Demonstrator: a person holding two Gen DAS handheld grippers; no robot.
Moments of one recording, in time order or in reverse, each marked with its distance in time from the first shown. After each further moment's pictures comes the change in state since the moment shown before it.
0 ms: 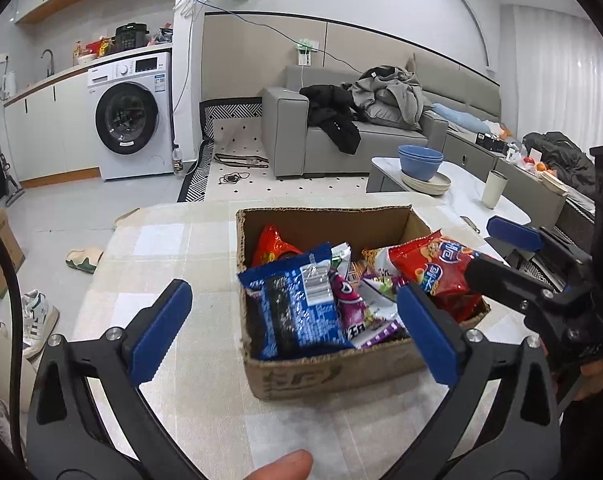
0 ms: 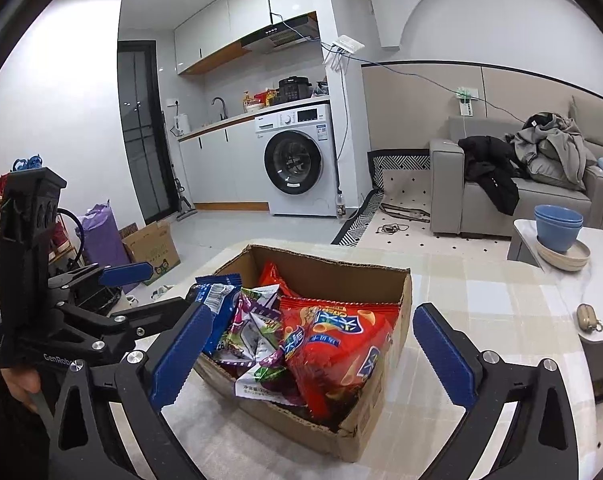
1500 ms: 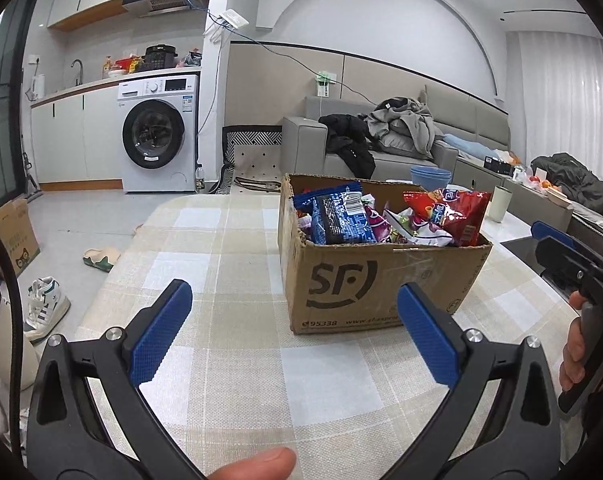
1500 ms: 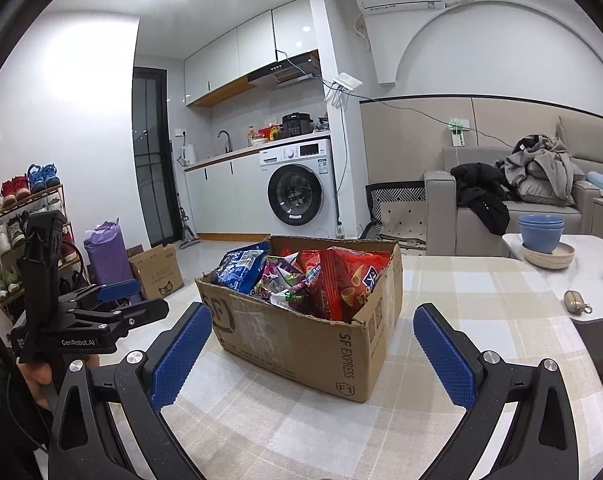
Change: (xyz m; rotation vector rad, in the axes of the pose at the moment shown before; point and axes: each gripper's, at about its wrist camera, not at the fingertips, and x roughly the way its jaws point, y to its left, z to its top) left arm -0.085 0.029 -0.109 -0.036 -0.140 0.054; right arm -0.072 0.022 -0.073 -0.007 -0.157 -0.006
